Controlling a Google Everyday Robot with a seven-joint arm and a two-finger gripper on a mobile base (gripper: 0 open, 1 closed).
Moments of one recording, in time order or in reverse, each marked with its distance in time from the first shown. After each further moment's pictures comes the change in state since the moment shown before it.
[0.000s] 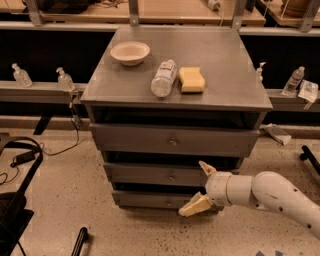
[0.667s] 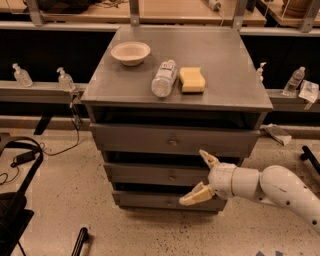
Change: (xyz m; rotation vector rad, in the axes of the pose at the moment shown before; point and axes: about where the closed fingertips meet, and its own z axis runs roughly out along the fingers) arm -0.038 -0.020 -0.011 0.006 -0.157 -0.020
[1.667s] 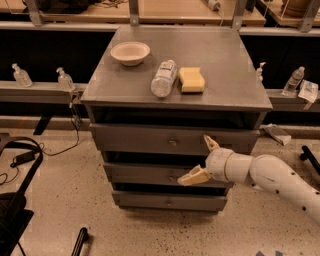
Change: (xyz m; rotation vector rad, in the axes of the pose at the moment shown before) arm -0.014 -0.056 0.009 0.176 0.071 -0.056
